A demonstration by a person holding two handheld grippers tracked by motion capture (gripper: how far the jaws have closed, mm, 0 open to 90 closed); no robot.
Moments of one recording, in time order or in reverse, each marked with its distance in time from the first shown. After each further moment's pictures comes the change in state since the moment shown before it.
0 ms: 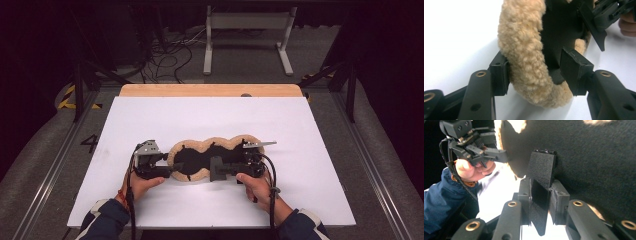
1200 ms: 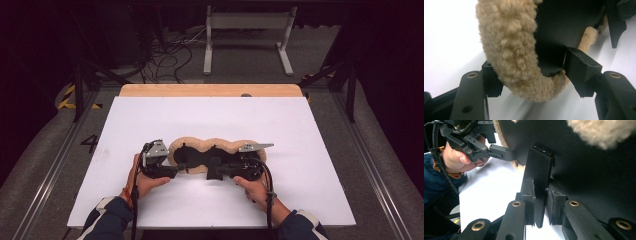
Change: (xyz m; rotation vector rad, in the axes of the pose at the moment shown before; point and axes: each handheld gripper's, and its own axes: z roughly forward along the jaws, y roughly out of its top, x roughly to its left) left arm -0.003 0.004 0.019 0.082 0.086 0.102; right arm 0.012 -0.003 0.004 -0.005 -0.112 -0.160
